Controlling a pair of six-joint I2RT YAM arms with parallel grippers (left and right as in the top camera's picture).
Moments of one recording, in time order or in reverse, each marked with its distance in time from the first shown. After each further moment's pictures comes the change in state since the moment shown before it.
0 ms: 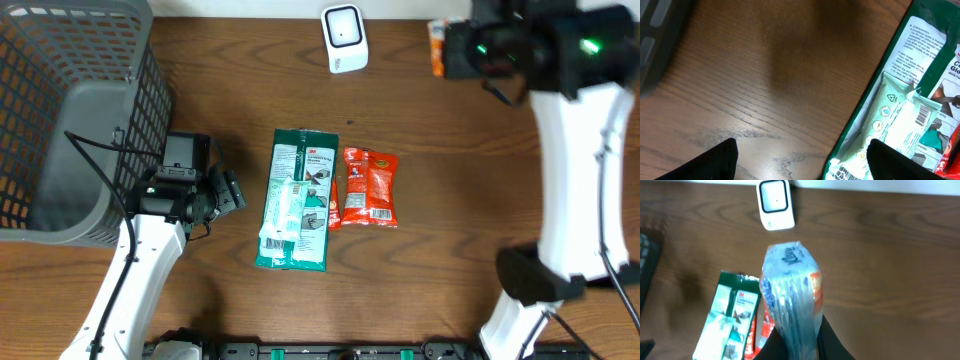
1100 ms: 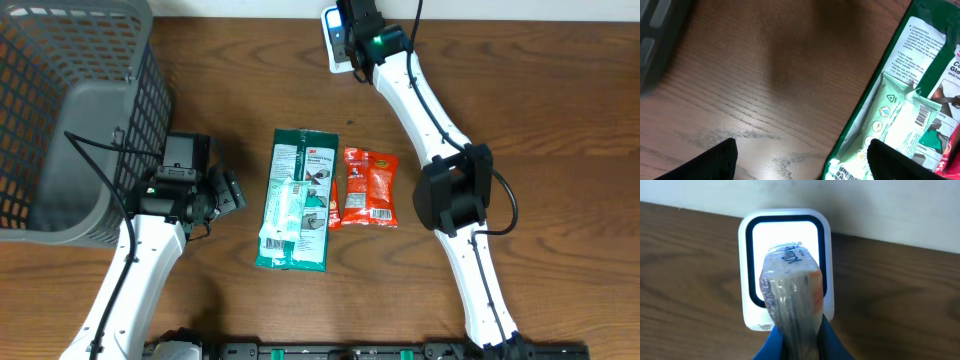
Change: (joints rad) left arm 0.000 0.000 0.000 0.002 0.000 0.000; right arm 0.153 0.637 -0.013 0.777 0.259 -0.019
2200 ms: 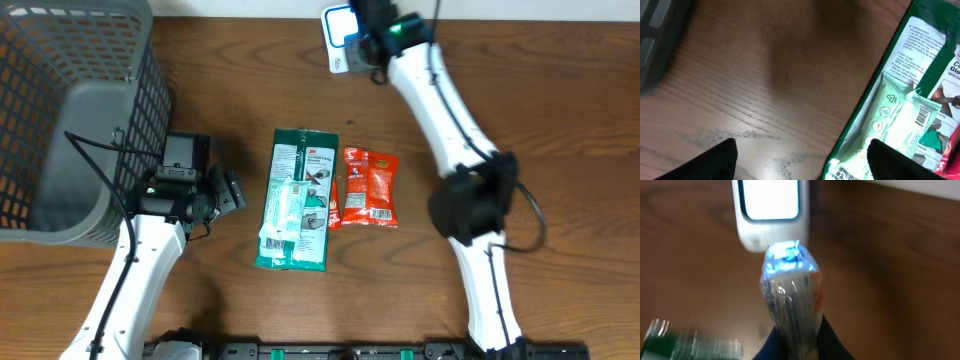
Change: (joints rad) left arm 0.000 0.000 0.000 0.000 0.000 0.000; right arm -0.025 -0.201 -0.060 -0.377 -0.070 0.015
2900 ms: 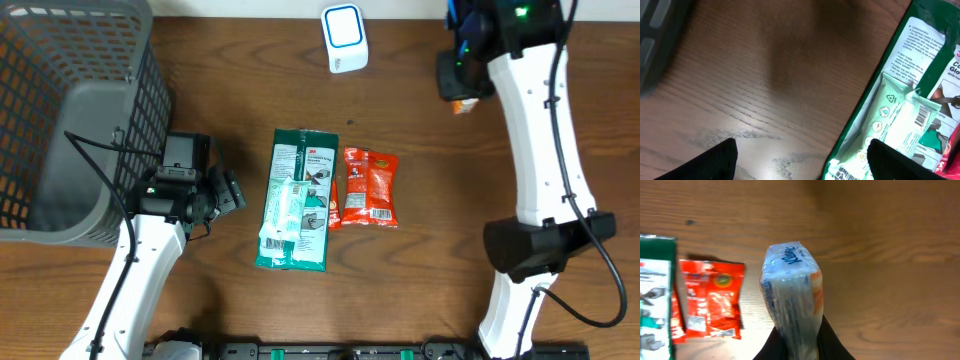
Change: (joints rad) left arm 0.000 0.000 0.000 0.001 0.000 0.000; right arm -0.159 -0.320 -0.030 -0.575 0.050 0.000
